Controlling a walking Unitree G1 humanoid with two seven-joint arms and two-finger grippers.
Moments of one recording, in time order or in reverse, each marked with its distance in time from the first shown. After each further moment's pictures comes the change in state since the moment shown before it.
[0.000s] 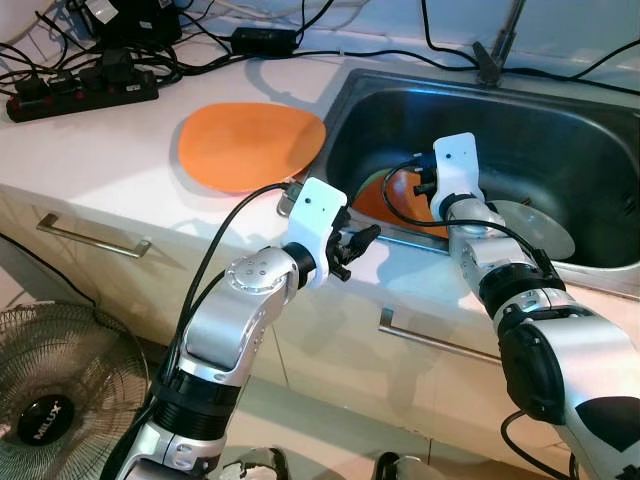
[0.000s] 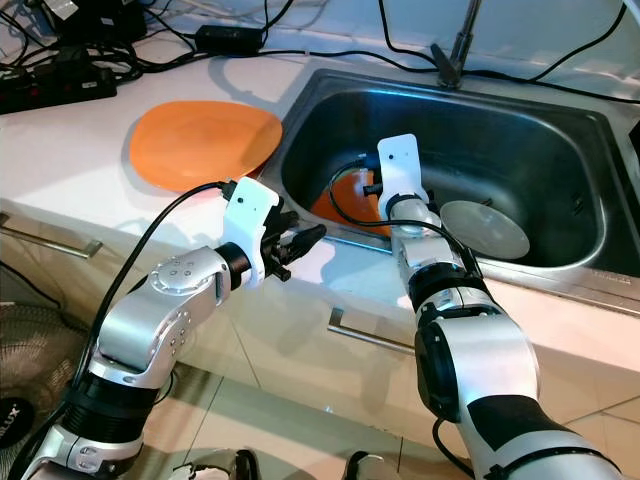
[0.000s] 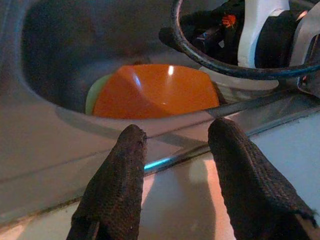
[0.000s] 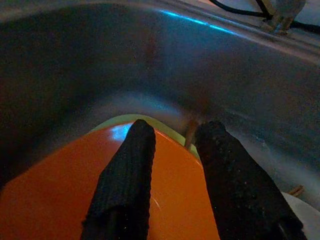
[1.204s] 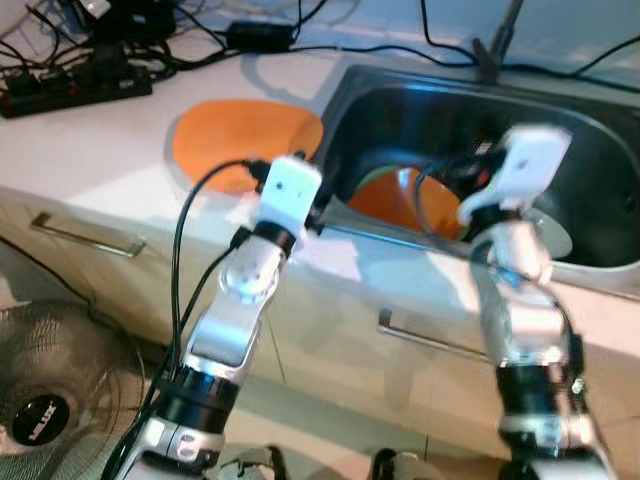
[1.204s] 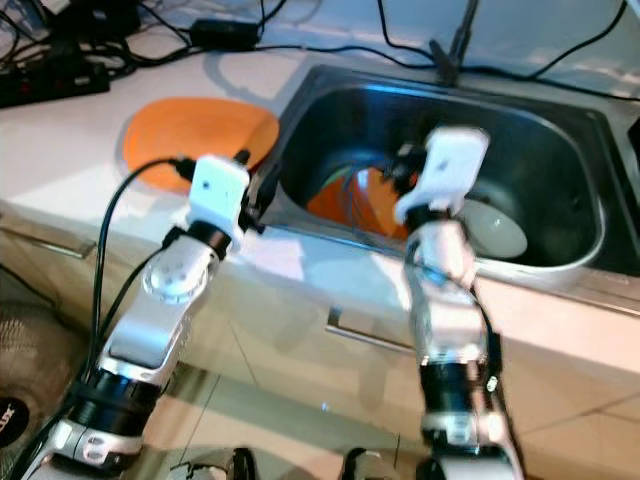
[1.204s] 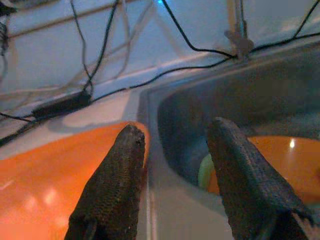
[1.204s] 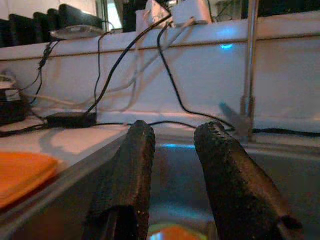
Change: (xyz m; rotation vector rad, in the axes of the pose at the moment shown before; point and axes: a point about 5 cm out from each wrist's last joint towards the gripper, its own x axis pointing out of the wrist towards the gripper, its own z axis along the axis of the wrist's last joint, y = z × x) left arm -0.005 0.032 0.012 0.301 -0.348 0.396; right arm -0.080 -0.002 0.033 0.262 -0.523 0.006
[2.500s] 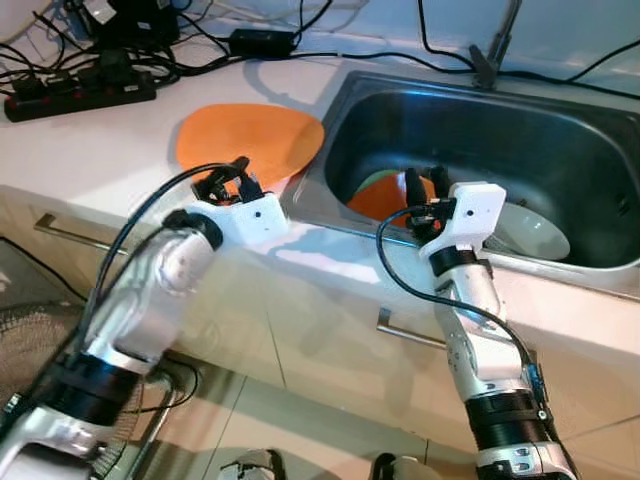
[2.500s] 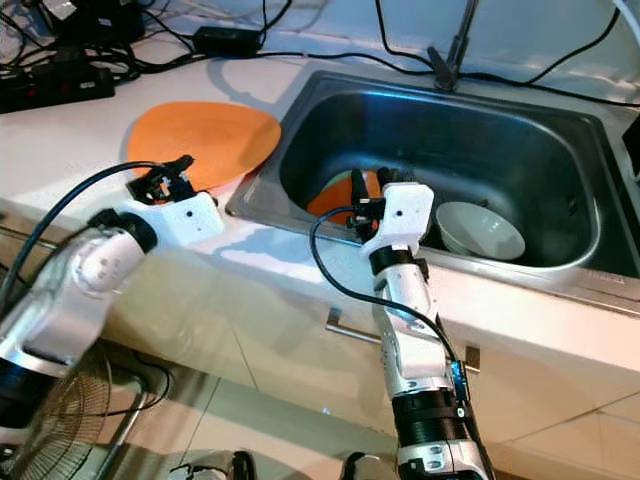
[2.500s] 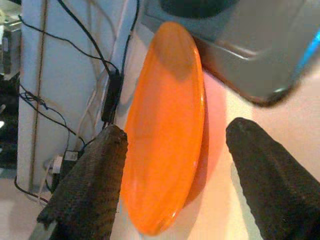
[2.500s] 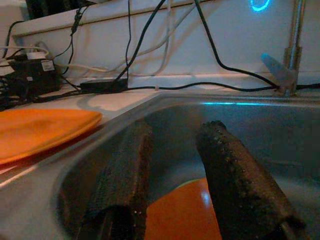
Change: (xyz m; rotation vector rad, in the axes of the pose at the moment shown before) left arm -0.025 0.071 -0.007 0.936 0.304 -0.235; right arm -0.024 0.031 -0.039 0.075 0.113 0.078
